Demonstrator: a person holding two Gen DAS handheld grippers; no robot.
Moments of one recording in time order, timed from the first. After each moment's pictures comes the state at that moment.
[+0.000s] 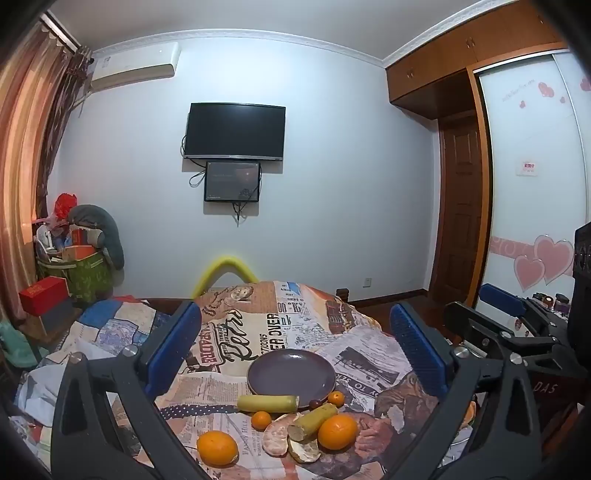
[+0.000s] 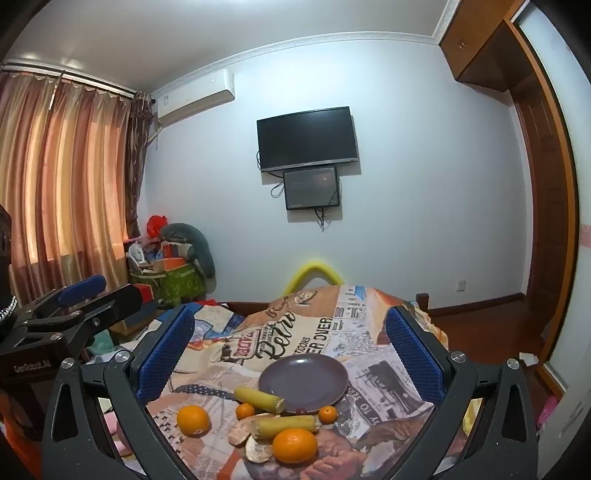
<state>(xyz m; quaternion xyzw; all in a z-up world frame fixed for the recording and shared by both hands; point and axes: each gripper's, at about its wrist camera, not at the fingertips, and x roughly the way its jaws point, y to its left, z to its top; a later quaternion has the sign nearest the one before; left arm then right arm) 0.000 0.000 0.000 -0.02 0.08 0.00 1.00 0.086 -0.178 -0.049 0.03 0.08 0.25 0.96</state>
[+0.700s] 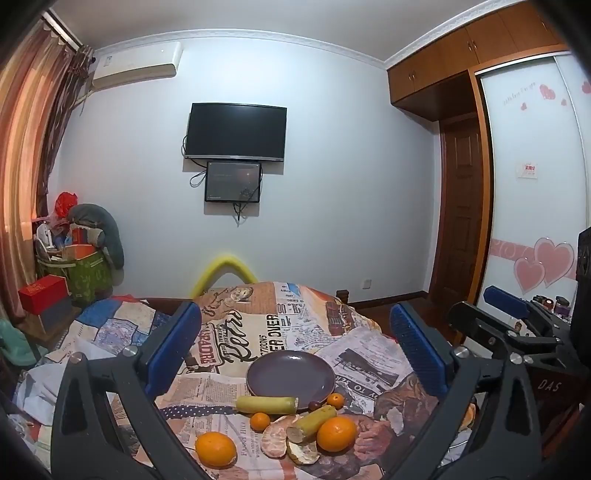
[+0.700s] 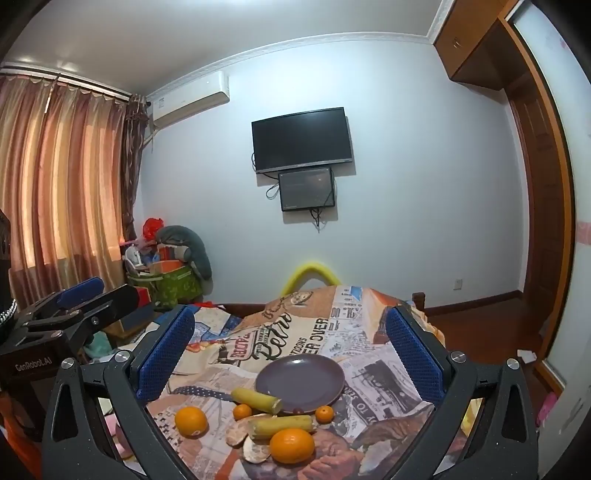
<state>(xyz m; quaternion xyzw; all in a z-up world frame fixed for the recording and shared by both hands) 0.001 0.002 -0.004 -0.03 0.08 0.00 1.00 0.085 -0.184 -0.046 0.04 0.08 0.25 0.96</state>
